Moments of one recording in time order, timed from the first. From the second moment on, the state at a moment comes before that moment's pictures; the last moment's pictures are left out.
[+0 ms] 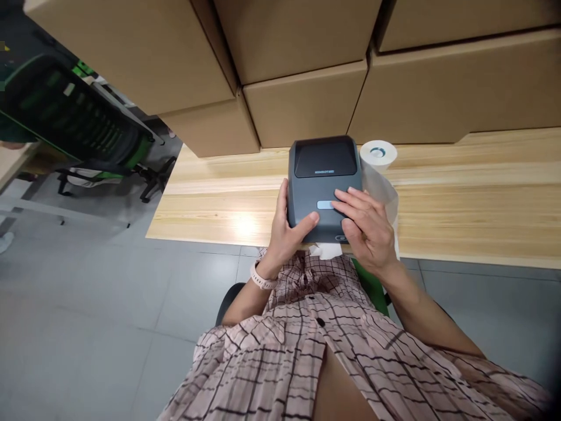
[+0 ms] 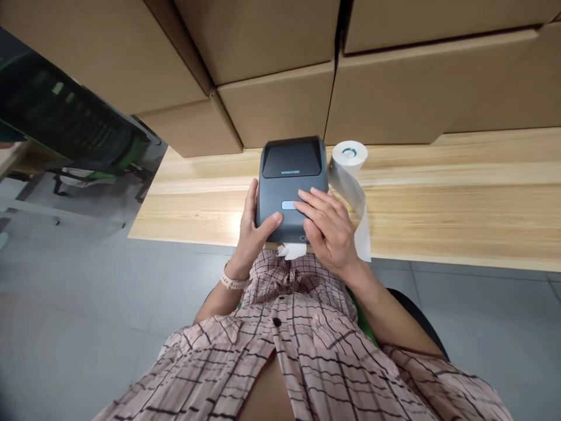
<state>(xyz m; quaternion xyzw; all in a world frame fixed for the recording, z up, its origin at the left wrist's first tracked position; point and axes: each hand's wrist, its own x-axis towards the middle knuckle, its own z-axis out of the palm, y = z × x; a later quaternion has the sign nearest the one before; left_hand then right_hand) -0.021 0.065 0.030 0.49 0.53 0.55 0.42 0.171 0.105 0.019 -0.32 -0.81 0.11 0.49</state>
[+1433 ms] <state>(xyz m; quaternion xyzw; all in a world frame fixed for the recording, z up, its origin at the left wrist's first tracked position) 0.012 0.025 -0.005 0.35 0.55 0.48 0.59 0.171 0.177 0.094 -0.24 -0.84 0.05 0.49</state>
